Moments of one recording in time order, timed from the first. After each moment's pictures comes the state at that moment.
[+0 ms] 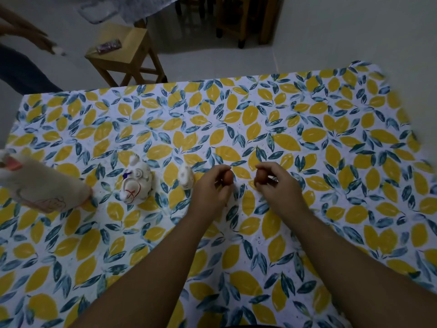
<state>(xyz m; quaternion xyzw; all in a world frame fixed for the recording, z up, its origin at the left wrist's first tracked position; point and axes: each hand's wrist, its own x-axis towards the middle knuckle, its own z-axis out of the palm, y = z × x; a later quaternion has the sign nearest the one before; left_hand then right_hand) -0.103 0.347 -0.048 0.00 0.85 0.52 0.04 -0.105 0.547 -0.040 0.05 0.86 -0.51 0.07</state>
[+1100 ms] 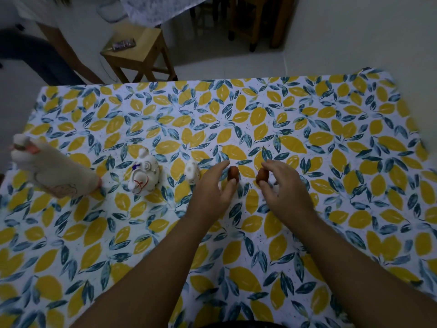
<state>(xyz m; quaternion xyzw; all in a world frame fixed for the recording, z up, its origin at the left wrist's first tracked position) -0.089 0.341 -0.033 0.01 0.90 0.44 0.01 -0.098 0.549 -0.025 -0.07 0.93 -0.35 0.02</state>
